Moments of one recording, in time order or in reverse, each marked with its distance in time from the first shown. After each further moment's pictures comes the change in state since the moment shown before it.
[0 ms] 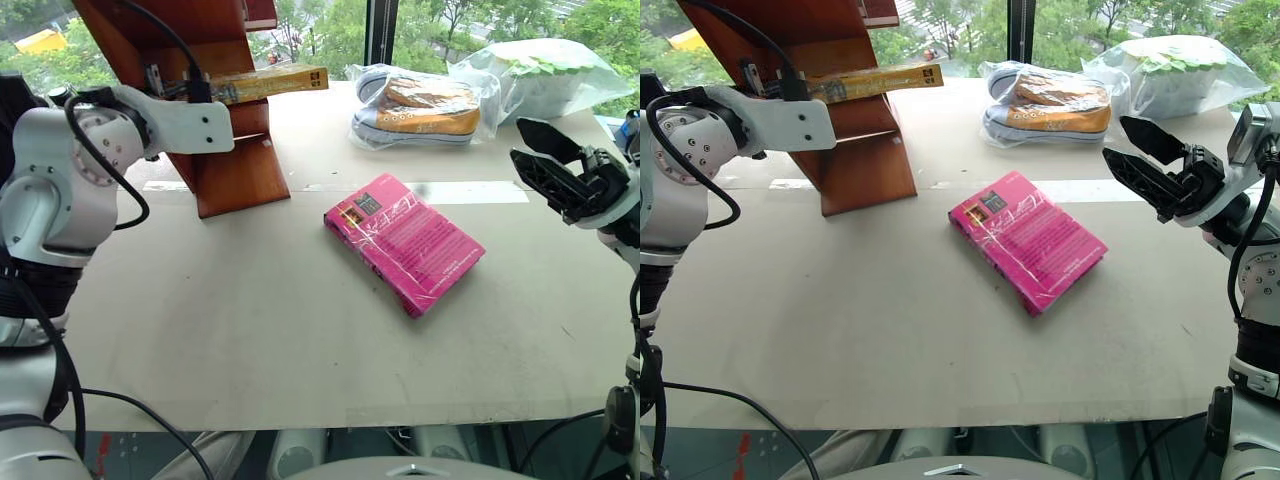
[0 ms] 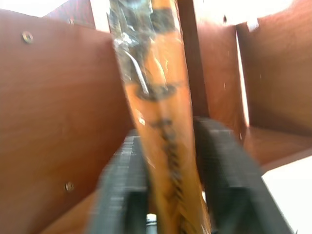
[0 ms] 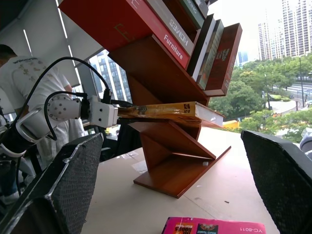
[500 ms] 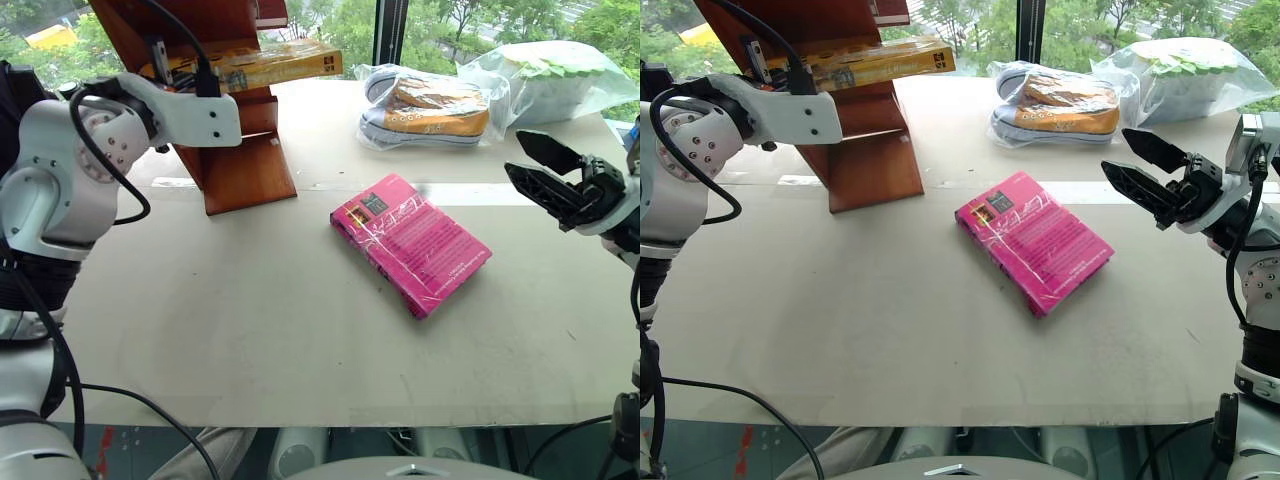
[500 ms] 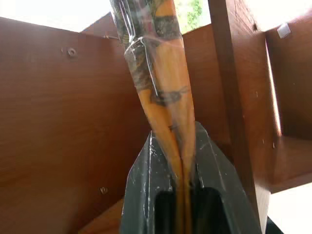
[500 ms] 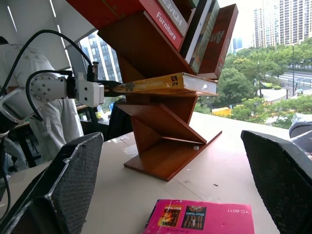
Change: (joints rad) left arm -0.035 0.018 -0.048 0.039 -0.019 -0.104 0.115; right arm 0.023 -0.019 0.003 -0.001 -0.060 -0.016 0.007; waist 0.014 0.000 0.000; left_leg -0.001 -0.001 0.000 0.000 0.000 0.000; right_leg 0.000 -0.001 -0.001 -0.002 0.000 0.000
